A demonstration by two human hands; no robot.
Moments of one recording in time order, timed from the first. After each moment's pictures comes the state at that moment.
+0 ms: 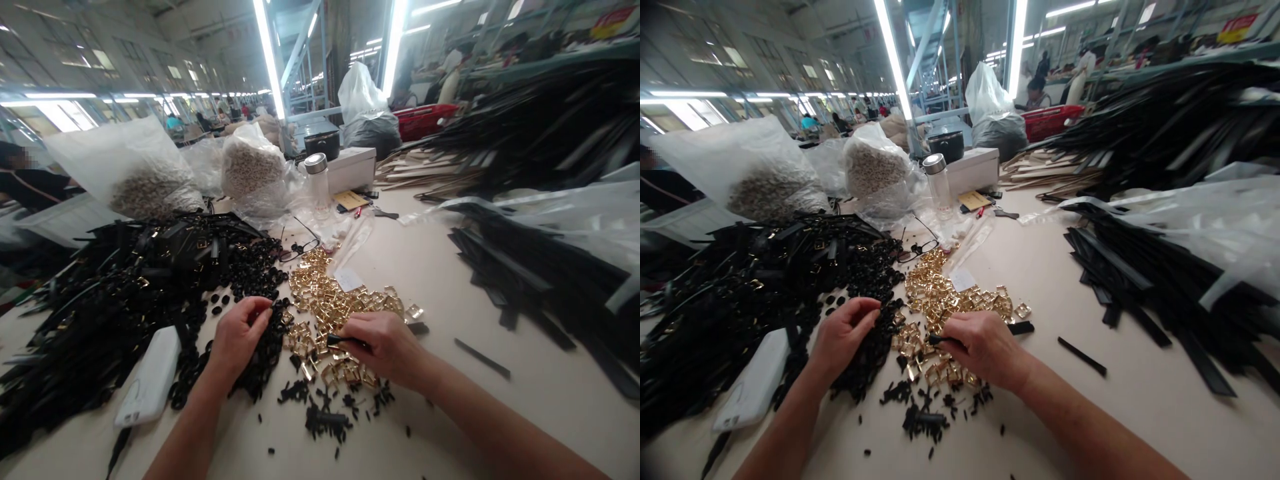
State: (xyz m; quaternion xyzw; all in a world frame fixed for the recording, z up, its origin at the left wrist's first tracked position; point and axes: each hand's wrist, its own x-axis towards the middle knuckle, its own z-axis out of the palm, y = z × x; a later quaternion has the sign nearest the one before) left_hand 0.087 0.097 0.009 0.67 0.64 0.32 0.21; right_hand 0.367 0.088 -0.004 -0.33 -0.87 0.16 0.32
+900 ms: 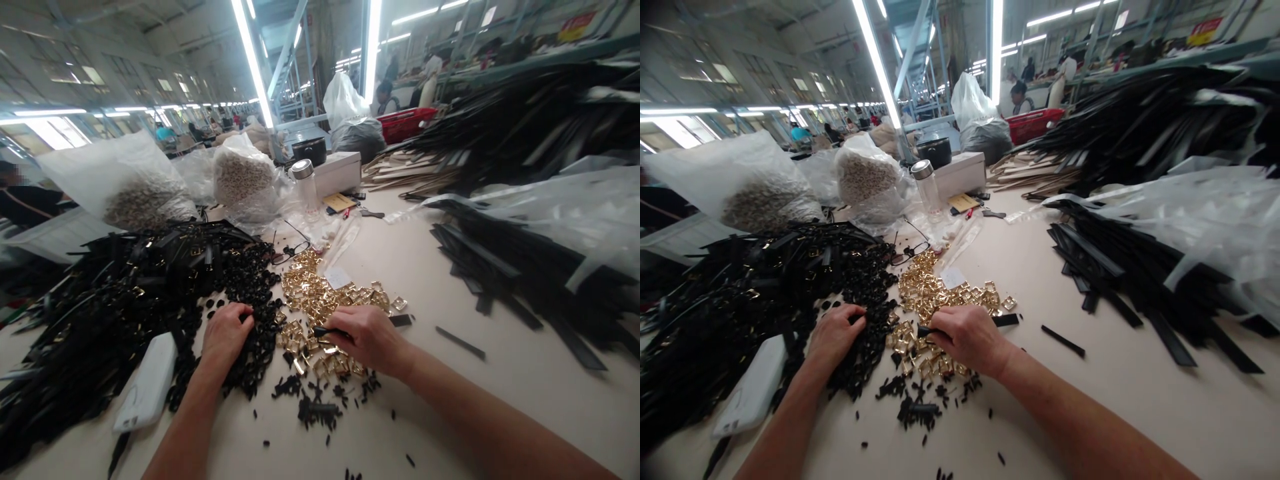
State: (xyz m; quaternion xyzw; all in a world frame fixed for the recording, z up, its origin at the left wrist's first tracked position) left_hand 0.065 0.113 -0.004 0.70 0.70 0.14 0.02; right_hand 0.363 0.086 -0.010 -0.35 -0.87 0.10 0.33
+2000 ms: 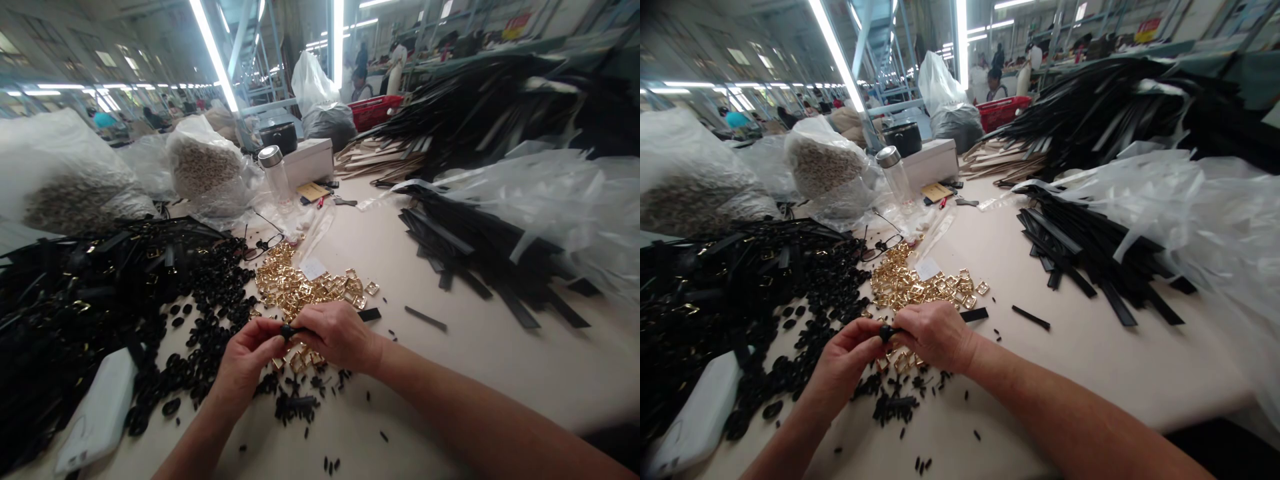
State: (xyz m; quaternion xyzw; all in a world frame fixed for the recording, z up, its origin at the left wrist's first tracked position) left_hand 0.150 0.059 -0.010 0.42 0.49 0.43 0.63; right_hand 0.351 0.077 -0.009 -0.35 -0.86 0.12 0.35
